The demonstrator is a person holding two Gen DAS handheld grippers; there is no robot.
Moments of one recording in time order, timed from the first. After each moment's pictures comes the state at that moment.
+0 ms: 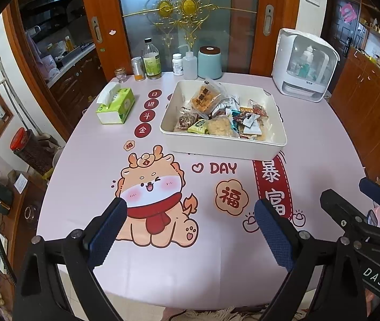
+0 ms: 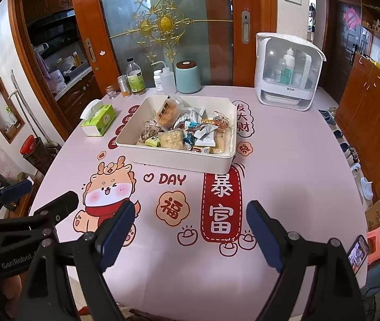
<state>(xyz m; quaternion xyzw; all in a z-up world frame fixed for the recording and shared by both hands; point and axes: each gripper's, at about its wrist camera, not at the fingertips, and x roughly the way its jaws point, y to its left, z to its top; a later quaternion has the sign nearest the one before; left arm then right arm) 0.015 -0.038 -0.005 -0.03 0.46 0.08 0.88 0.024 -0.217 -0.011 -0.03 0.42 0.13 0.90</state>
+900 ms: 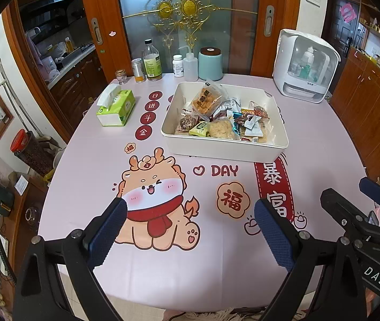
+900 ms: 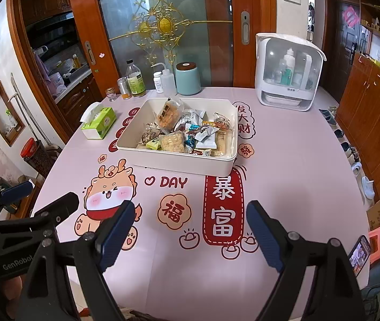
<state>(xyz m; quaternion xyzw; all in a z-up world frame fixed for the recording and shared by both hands) 0.018 -0.036 0.000 -0.02 0.46 0.08 0.89 0.026 -0.215 -0.008 -0.02 0.42 0.13 0.90</state>
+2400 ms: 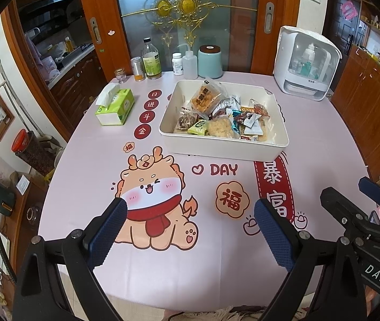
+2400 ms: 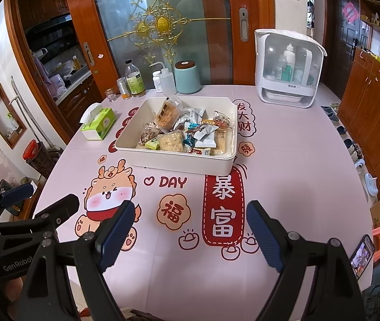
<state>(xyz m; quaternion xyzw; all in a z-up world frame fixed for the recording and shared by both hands) 0.021 -0.036 -0.001 -0.02 0.46 0.08 0.88 0.030 -0.220 -0.008 -0.02 0.42 0.13 0.90</state>
